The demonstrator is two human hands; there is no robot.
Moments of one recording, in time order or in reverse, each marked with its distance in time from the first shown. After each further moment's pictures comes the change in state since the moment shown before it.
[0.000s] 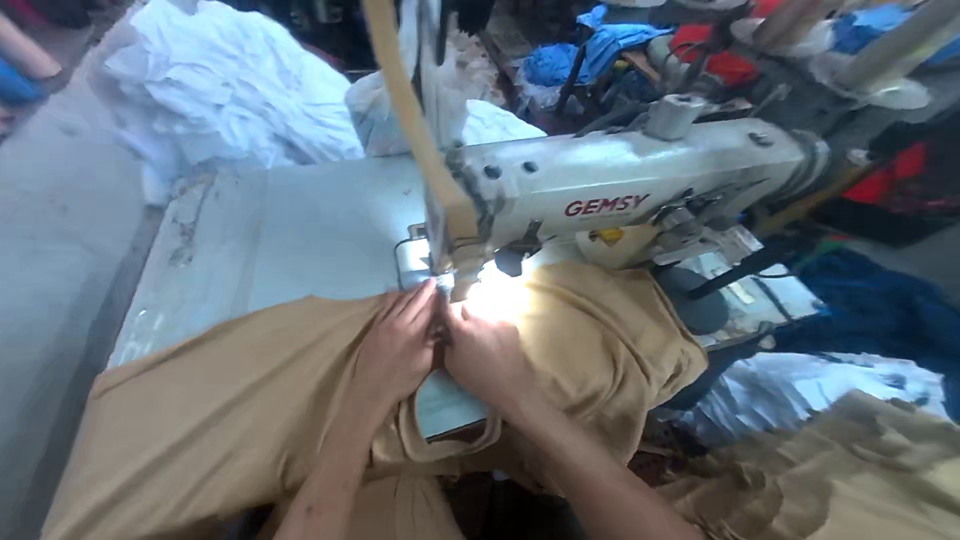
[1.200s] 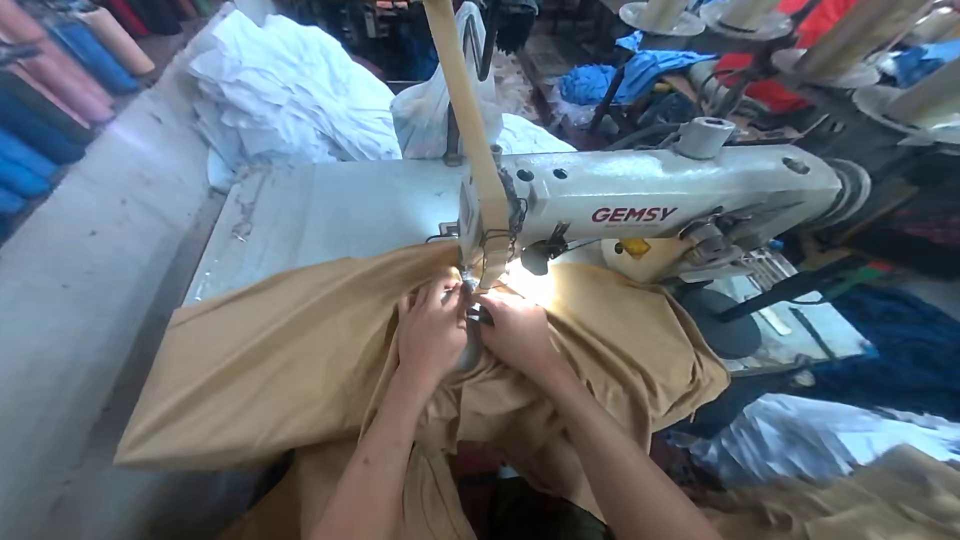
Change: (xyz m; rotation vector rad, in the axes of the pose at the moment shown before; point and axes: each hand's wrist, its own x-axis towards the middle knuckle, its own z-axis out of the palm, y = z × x) left_hand 0.011 0.037 -0.005 0.092 0.004 -0.373; right_hand 0.017 0.030 -0.003 0.150 0.022 -0.123
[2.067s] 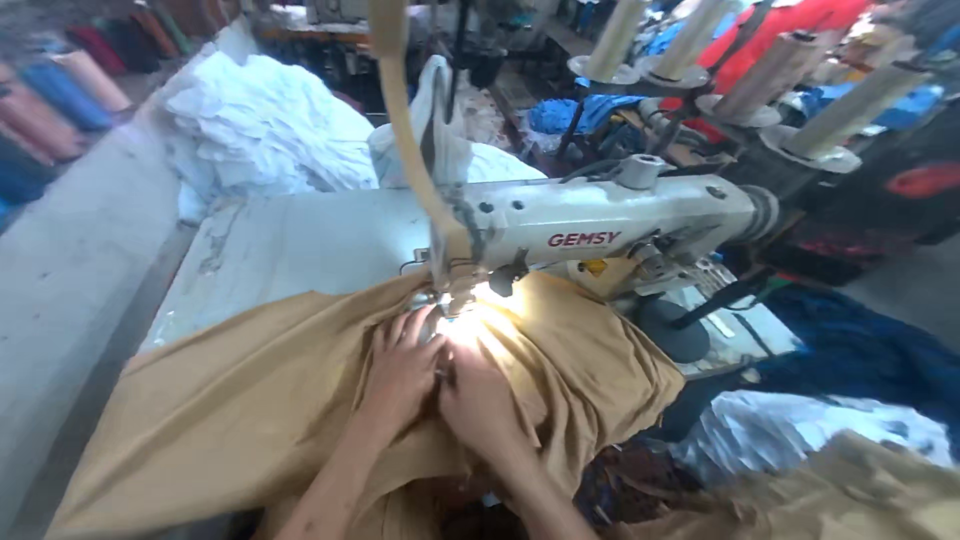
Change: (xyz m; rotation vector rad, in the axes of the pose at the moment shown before) left_hand -0.016 -0.009 -0.017 -0.049 -0.147 0.167; right_hand -0.049 -0.052 -0.014 0.229 -0.115 0.285
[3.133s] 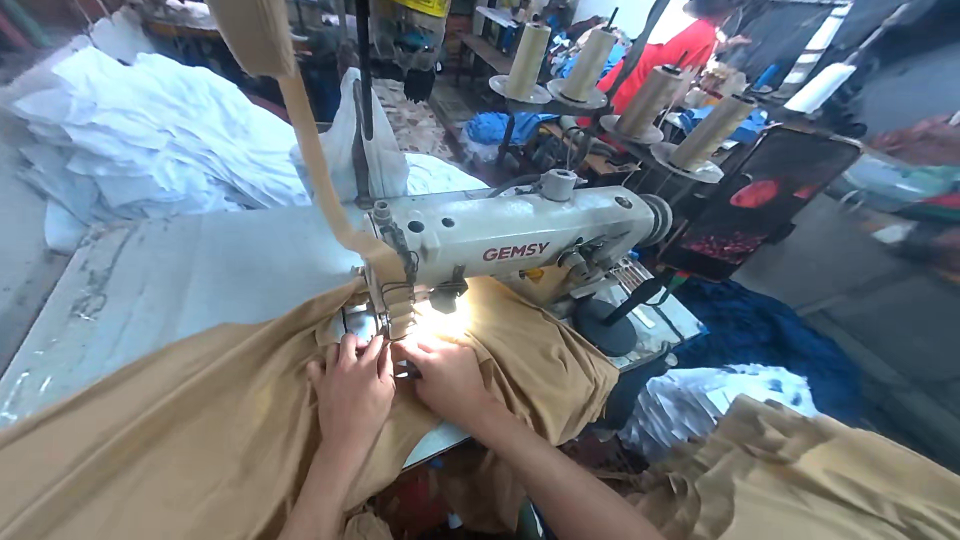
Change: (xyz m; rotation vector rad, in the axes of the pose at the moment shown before) left_hand 0.023 0.013 0.033 0.128 0.401 -0.203; right_hand 0.054 0.061 0.007 -0.335 0.294 -0.397
